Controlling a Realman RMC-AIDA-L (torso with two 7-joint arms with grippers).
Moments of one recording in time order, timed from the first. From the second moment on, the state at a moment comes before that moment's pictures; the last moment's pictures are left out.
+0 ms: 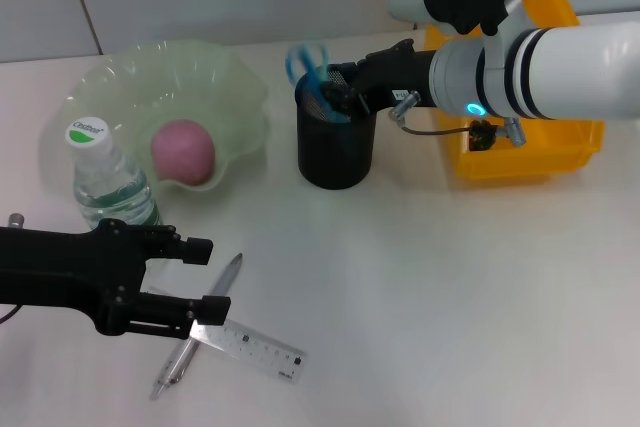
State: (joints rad) left arm -0.45 -2.05 0.93 1.03 1.99 1.85 -1.75; right arm 0.53 2.08 -1.64 -1.20 -2.31 -0.68 2.46
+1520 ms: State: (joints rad) left arm -0.47 -2.05 0.92 1.03 1.99 1.85 -1.78; right arm 0.56 2.05 -1.04 -1.56 -2.32 -1.76 2.48
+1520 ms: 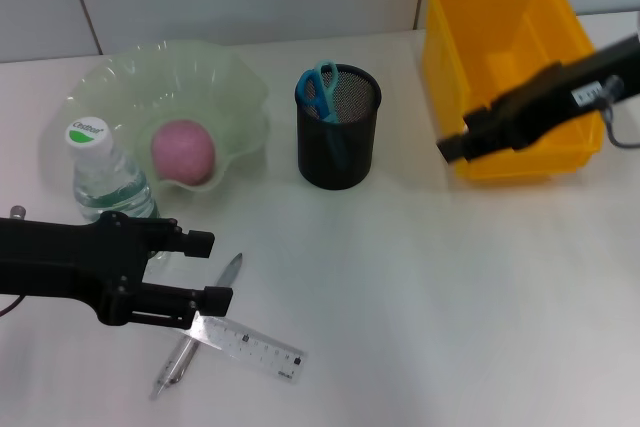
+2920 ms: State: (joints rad) left arm -0.61 -2.06 1.06 1.32 2.36 1.91 -1.59; right arm 0.59 2.02 -0.98 -1.28 -2.48 -1.89 2.50
